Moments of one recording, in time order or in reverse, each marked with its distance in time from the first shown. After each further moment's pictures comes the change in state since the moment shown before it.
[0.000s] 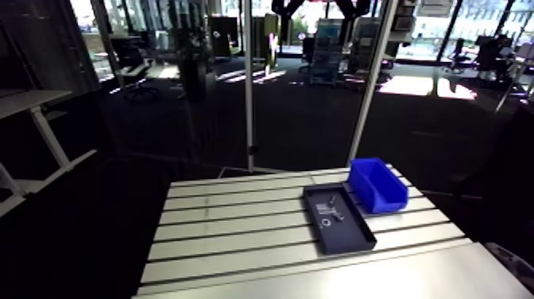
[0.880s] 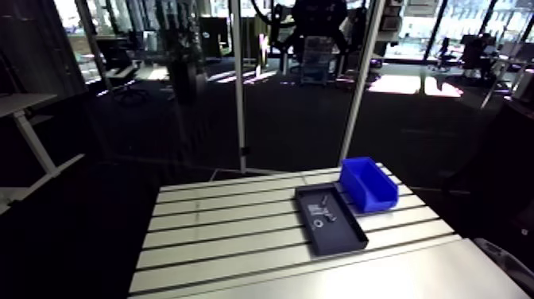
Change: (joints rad) arm -0.042 -0.001 0.122 -0.096 0.006 0.144
